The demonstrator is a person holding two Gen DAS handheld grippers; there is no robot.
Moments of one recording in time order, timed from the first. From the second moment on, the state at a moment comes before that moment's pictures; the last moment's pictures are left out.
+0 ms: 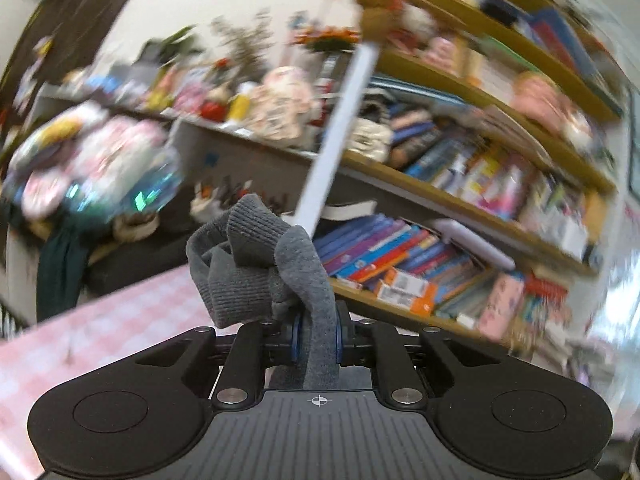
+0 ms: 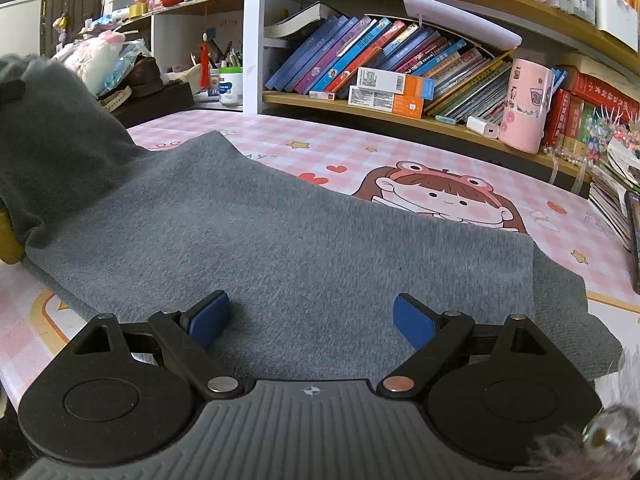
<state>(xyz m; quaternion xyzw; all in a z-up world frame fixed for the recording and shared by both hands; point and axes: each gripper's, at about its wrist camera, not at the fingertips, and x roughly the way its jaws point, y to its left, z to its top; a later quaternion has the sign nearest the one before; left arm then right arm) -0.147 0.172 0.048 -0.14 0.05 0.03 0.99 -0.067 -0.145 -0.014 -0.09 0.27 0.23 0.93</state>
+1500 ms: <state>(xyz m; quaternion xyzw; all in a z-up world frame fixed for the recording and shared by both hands) -0.171 0.102 0.022 0.02 0.06 -0.04 1.00 -0.052 -0.148 0.022 0.23 0.39 0.36 0.81</state>
